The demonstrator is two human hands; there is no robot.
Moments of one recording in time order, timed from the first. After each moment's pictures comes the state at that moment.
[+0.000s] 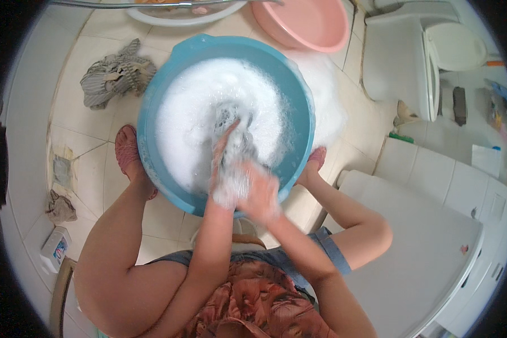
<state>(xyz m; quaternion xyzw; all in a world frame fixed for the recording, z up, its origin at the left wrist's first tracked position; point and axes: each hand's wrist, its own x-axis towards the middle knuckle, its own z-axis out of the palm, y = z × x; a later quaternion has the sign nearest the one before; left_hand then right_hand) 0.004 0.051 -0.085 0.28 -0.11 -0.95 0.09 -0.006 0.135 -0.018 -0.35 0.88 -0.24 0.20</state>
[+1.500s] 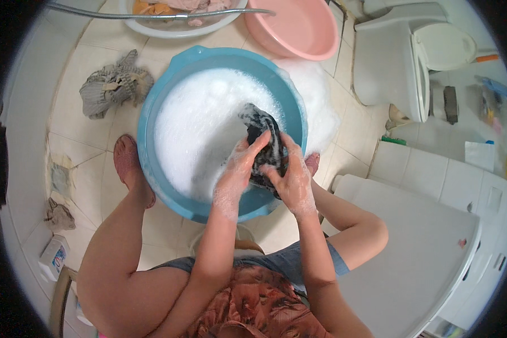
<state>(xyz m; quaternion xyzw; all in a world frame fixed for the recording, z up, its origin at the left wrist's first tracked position) -0.029 0.039 -0.042 0.28 -0.12 -0.95 -0.07 -0.054 0.156 0.022 -0.17 0.92 -0.30 0.17</state>
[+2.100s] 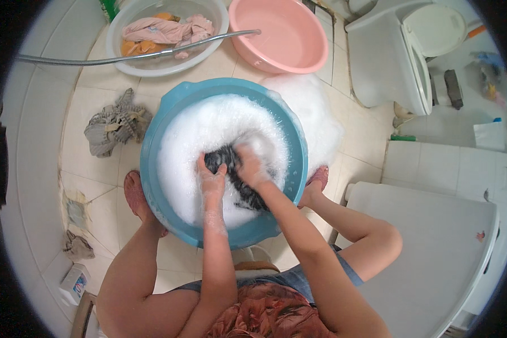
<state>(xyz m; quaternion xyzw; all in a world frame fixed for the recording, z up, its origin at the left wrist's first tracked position) -0.033 0.036 -0.125 0.47 -0.65 -0.60 -0.02 -0.111 0.151 -0.153 -0.27 0.92 -0.19 0.20</state>
